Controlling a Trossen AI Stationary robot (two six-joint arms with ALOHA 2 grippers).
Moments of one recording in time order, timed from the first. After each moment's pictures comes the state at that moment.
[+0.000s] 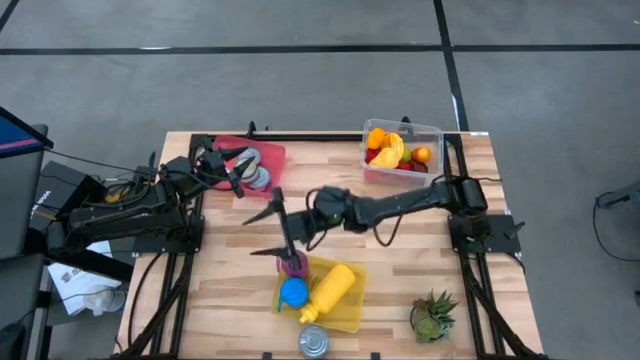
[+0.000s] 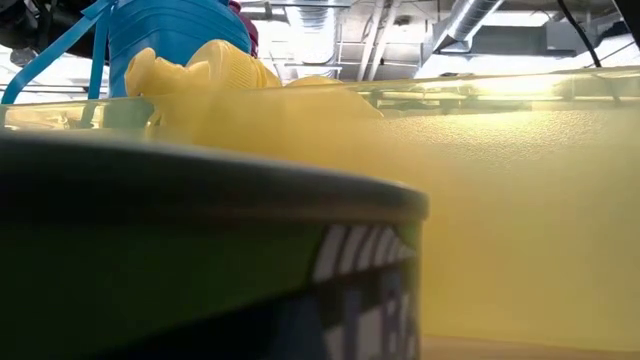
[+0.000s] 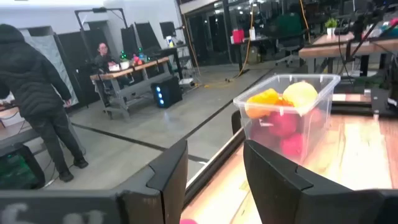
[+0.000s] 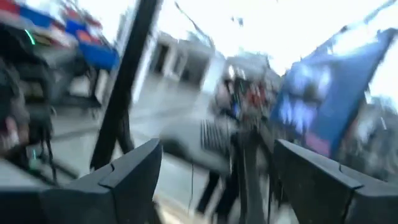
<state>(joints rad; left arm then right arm) 0.44 0.54 0.33 0.24 -0.24 0.20 0.13 2.03 1.72 0.51 -0.23 -0.32</state>
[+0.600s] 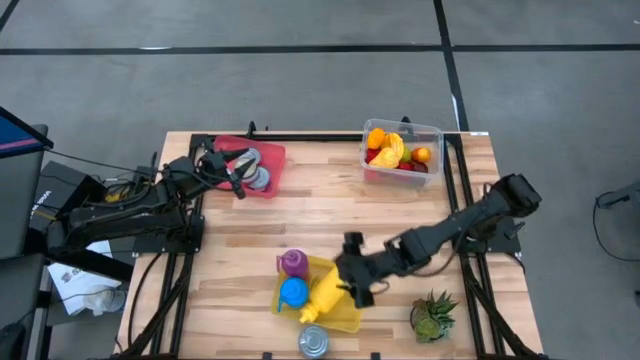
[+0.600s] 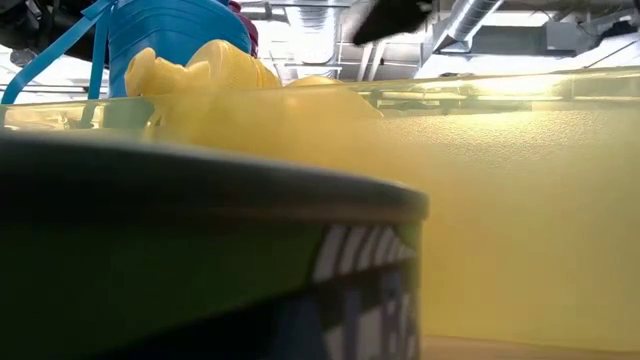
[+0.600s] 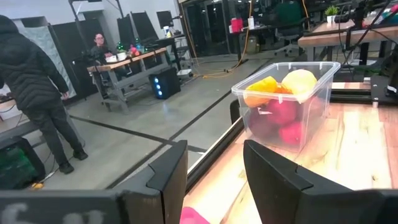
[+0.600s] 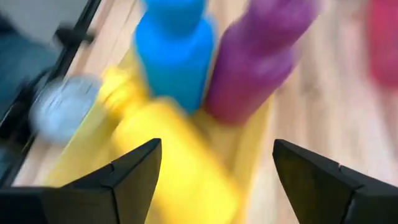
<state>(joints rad) 0.44 0.55 0.33 0.20 -0.24 0.20 0.44 1.67 1.30 -0.43 0.28 0.15</state>
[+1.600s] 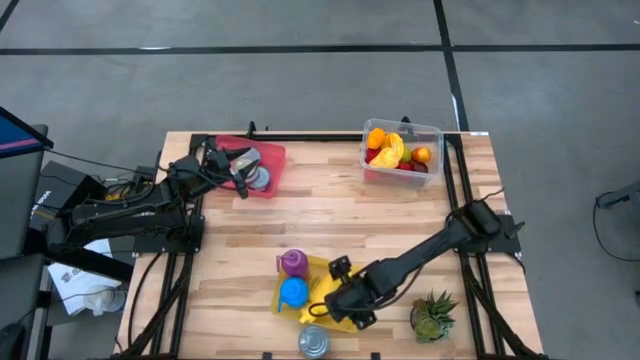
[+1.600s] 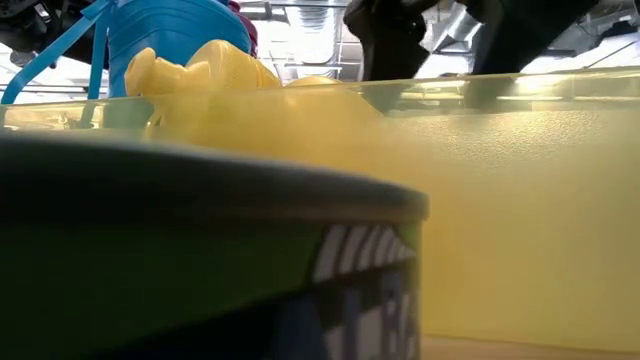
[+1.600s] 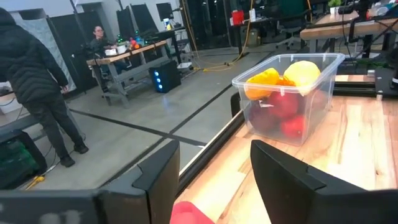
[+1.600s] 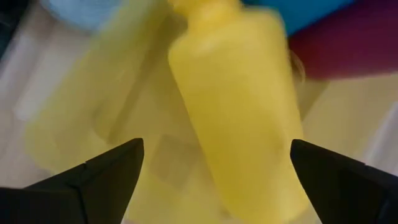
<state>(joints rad) 0.44 0.61 0.33 0.23 -0.25 0.20 0.52 2.03 1.66 -0.87 0.18 0.02</state>
